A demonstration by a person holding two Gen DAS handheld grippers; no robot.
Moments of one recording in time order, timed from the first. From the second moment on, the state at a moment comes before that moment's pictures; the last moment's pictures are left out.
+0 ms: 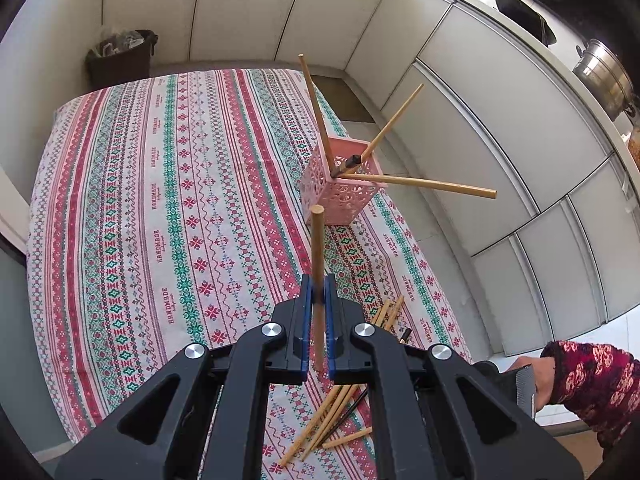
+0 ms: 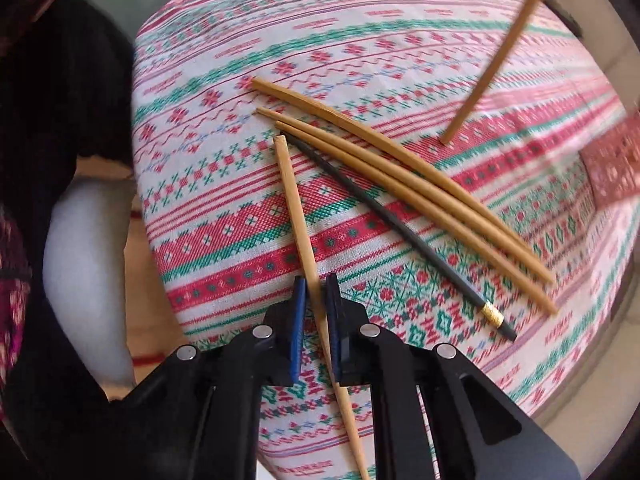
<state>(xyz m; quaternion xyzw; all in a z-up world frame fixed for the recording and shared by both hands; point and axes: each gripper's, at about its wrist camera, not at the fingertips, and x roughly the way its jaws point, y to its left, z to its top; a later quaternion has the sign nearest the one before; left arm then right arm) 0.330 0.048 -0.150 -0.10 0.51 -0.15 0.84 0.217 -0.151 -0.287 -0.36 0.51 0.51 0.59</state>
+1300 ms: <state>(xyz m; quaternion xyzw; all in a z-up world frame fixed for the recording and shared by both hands) 0.318 -0.016 0.014 -0.02 0.33 -0.16 0.93 0.274 -0.309 0.020 0.16 0.15 0.28 0.93</state>
